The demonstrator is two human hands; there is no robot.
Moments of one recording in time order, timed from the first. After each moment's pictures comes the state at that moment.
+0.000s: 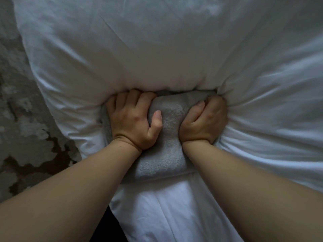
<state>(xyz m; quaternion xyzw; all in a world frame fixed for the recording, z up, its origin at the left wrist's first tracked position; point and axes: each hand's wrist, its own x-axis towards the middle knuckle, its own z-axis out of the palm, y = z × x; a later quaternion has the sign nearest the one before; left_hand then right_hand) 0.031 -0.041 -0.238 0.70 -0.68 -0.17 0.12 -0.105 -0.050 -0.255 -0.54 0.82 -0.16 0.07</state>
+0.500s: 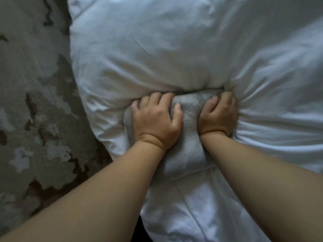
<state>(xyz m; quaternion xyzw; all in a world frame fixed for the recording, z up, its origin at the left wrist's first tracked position) 0.032 -0.037 -0.189 0.72 -0.66 -0.19 0.06 -0.100 -0.048 -0.231 -0.50 0.84 -0.19 0.07</state>
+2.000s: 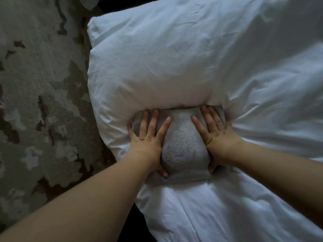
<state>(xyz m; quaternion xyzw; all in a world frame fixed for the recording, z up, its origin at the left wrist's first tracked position) 0.074 -0.021 -0.188 0.57 -0.68 -0.35 -0.30 -0.132 -0.059 -0.163 -0.74 0.44 0.43 0.27</state>
